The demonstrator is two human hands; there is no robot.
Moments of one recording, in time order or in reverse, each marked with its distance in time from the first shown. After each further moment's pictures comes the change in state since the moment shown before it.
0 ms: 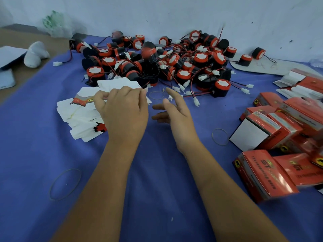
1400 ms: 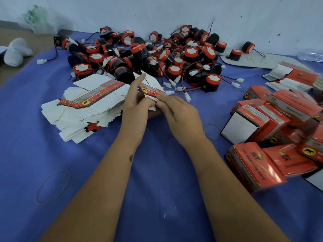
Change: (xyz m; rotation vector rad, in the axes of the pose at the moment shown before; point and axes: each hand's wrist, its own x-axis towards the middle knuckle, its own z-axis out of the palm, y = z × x) left_hand -0.011 0.024 0.024 -1.450 -0.471 -0.538; right_hand -0.001 0.000 -0.030 -0.903 0.086 -0.564
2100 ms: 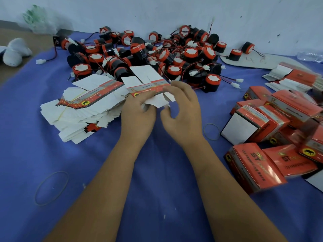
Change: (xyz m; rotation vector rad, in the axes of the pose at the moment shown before) left_hand -0.008 0.005 0.006 0.570 0.053 0.220; right_hand 0.001 0.000 0.003 0.084 0.181 0.016
